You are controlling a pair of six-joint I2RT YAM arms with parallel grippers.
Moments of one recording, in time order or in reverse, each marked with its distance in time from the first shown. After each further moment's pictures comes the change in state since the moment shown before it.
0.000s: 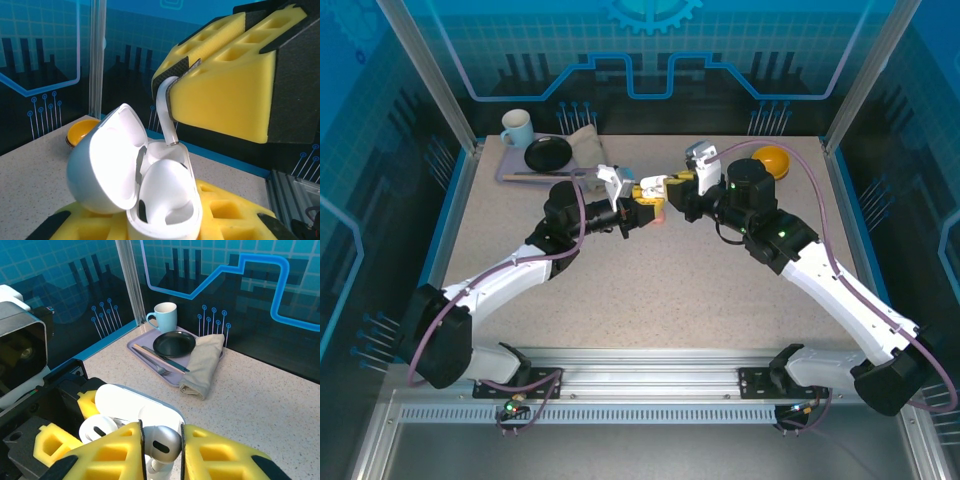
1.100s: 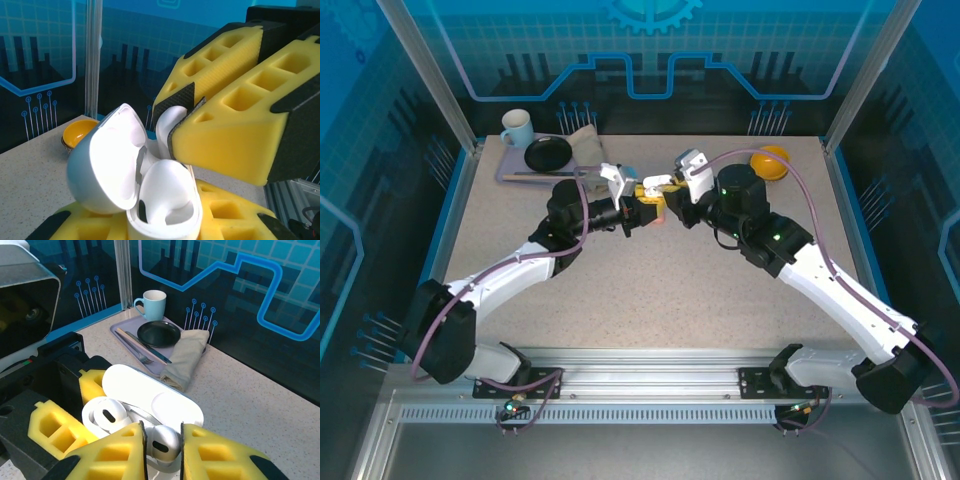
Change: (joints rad) left arm -0.003 0.032 0.018 0.014 0.012 -0.006; right arm 0.065 0.006 -0.002 -0.039 0.110 -0.157
